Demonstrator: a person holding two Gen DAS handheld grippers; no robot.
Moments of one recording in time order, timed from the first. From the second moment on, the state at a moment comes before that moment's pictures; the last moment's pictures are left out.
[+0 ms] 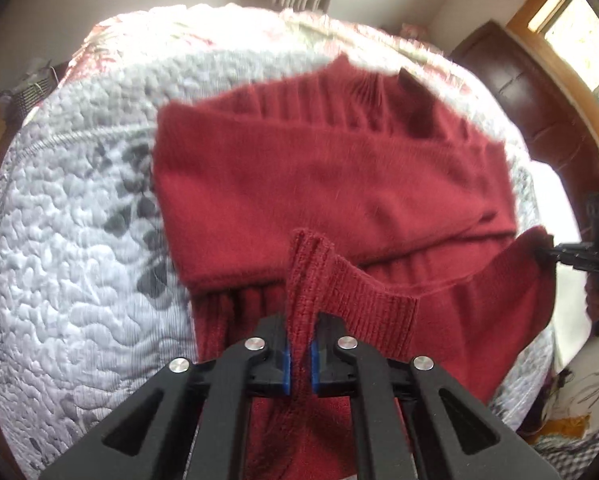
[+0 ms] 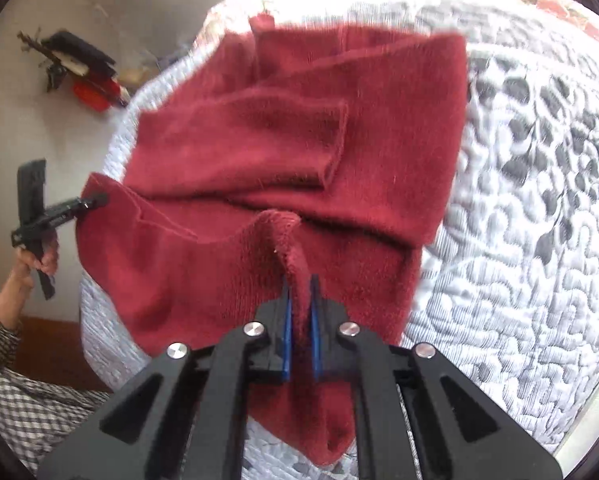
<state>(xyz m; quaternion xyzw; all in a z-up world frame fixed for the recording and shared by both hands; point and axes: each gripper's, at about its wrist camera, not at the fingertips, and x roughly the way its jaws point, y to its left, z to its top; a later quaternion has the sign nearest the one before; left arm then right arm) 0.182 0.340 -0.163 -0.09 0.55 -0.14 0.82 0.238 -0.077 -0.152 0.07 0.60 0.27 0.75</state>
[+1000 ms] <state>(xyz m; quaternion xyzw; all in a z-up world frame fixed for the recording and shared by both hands) 0.362 0.388 -0.223 -0.15 0.55 0.01 0.82 0.404 -0.091 -0.174 0.12 0.60 0.16 0.78</state>
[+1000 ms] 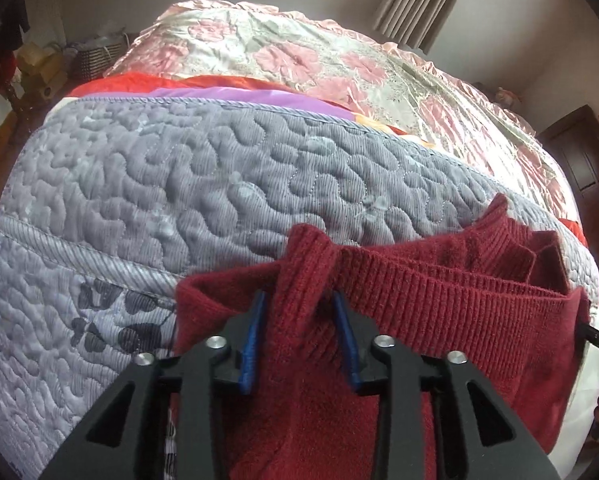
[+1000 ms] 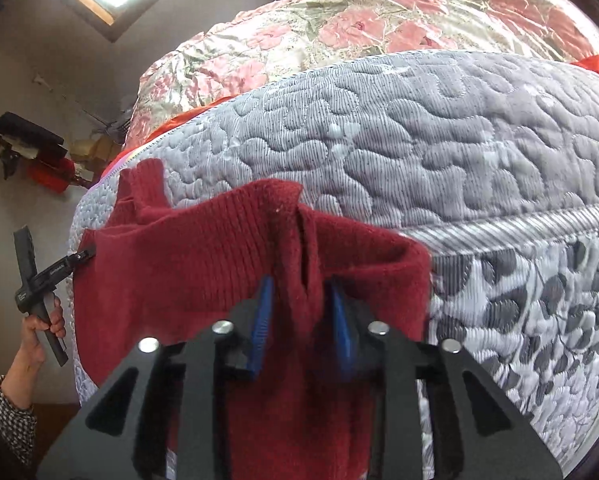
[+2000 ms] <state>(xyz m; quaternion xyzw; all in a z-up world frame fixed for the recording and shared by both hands) 0.202 0.305 -0.232 -0.07 0.62 -0.05 0.78 0.222 -0.141 -0.218 0.10 0.70 0.18 0.68</state>
